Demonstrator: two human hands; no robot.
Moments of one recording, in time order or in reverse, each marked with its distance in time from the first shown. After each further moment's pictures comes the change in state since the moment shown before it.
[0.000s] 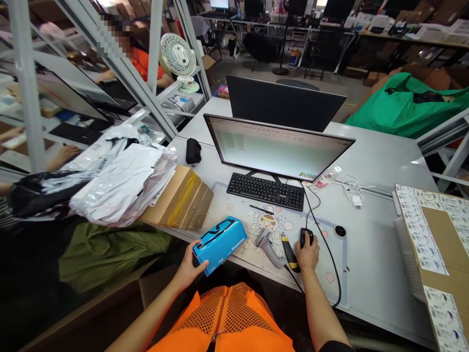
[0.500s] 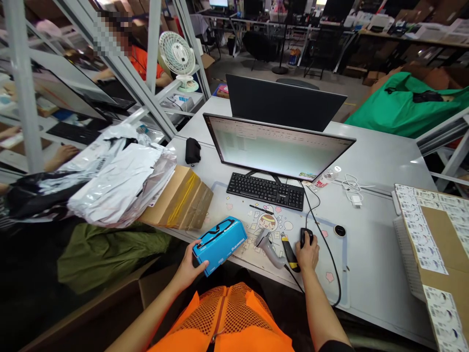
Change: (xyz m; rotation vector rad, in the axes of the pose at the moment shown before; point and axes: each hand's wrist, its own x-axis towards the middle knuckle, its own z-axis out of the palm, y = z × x) left_hand 0.001 0.000 -0.001 -0.013 -0.008 -0.002; right_hand 0.000 -0.001 0.000 -0.001 0.014 -0.003
